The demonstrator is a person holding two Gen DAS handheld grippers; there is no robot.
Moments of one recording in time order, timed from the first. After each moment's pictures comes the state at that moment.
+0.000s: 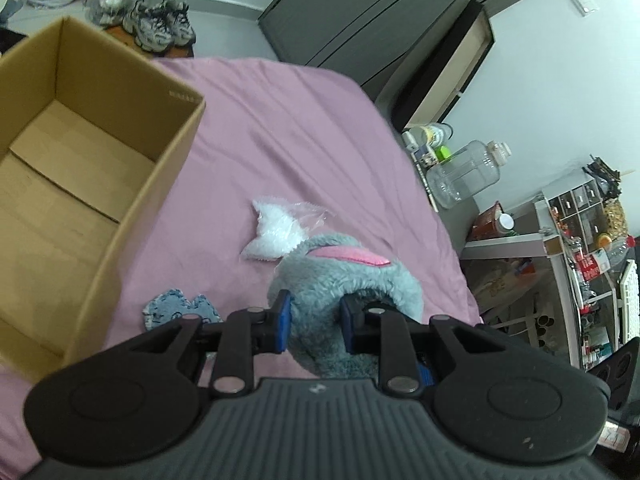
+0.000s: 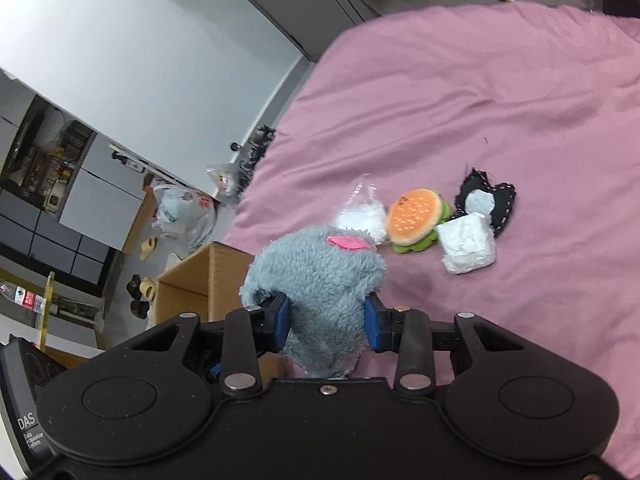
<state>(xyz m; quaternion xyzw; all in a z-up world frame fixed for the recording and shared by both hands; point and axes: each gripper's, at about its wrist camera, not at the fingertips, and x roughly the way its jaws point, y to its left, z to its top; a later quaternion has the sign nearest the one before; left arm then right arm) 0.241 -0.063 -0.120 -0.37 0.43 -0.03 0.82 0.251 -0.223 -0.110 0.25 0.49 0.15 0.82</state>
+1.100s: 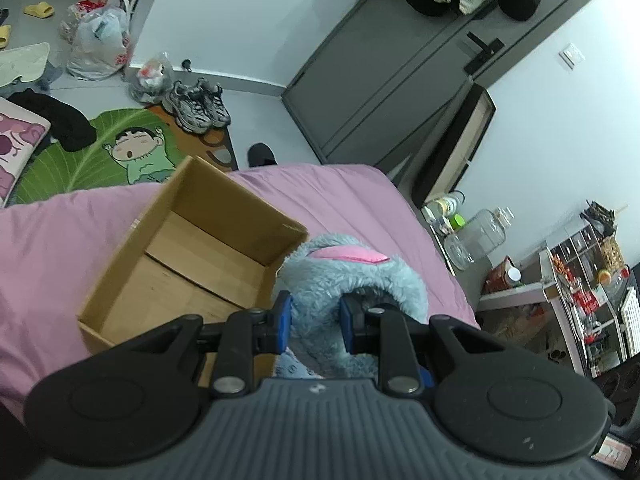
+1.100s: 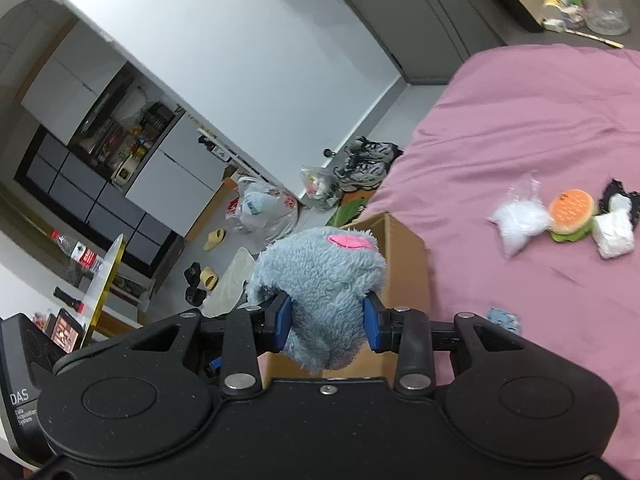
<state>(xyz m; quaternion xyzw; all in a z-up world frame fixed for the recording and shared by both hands) 0.168 0.039 -0.059 -0.34 0.36 0.02 0.87 0.202 -0.113 -0.067 0.23 0.42 0.25 0.84</state>
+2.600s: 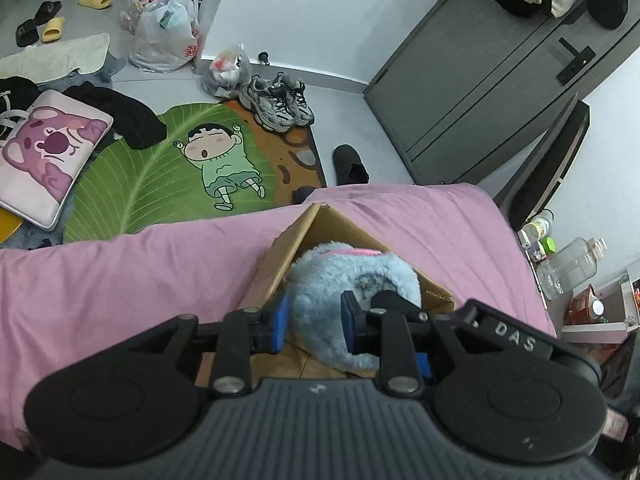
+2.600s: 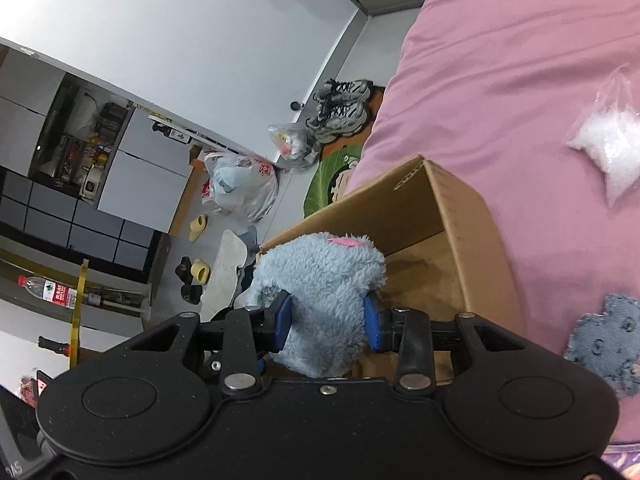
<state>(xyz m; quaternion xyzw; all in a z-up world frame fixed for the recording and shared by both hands) 0.227 0.115 -0.108 -0.33 0.41 0.12 0.84 0.265 -0.033 -0.141 0.30 0.51 0.21 0.78</state>
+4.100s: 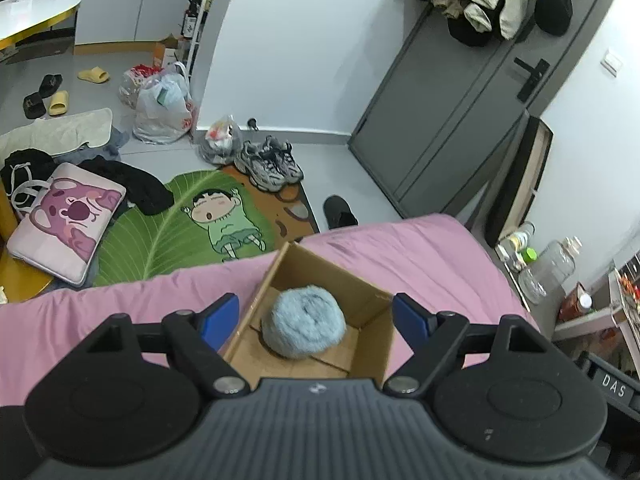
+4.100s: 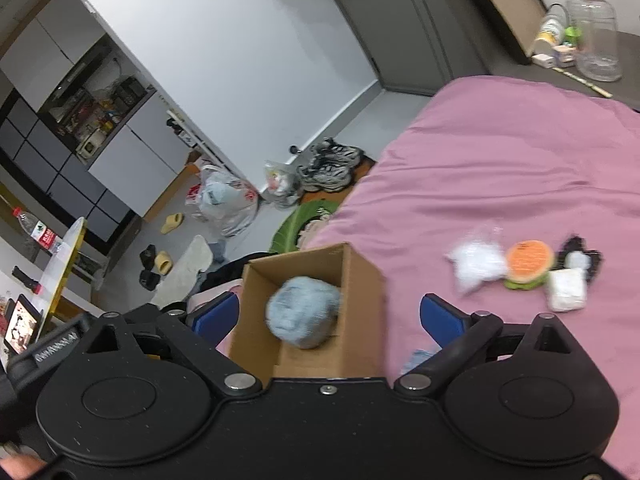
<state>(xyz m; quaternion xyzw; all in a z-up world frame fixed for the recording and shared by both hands) 0.165 0.071 -0.016 -0.26 0.35 0.14 0.89 0.212 -0.128 -0.032 0.16 0.43 0.21 0.86</state>
